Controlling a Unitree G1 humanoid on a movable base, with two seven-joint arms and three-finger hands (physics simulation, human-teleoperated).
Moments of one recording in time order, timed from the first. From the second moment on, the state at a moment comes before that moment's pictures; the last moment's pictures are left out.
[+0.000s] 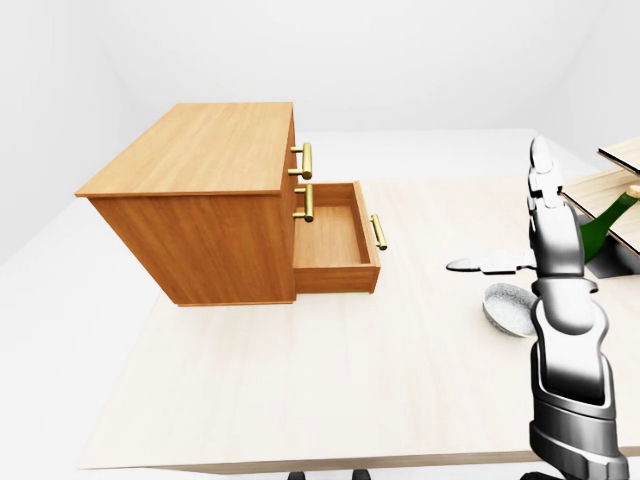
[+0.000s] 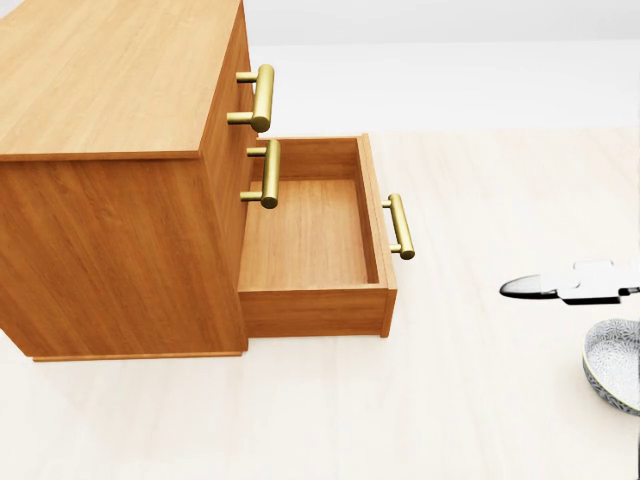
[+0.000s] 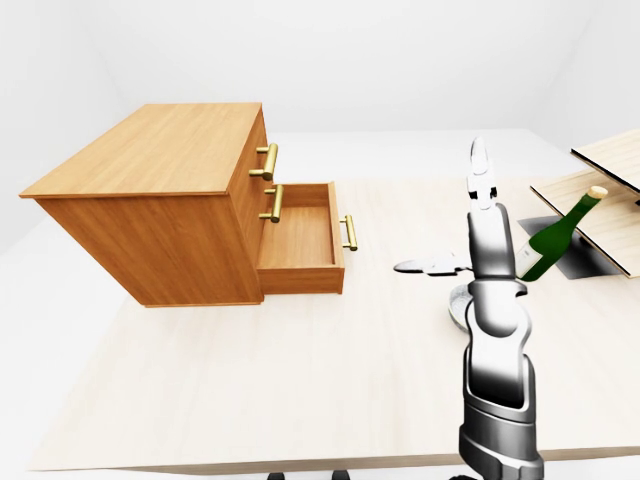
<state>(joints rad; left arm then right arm) -0.20 0.67 0.85 -0.84 -0.95 0.09 0.26 -0.24 -0.31 -0.33 -0.27 -0.32 0.09 0.11</state>
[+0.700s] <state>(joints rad) -0.20 0.67 0.85 -0.84 -0.96 0.09 0.27 -0.18 -0.31 -0.36 -0.32 -0.43 0.09 0.20</state>
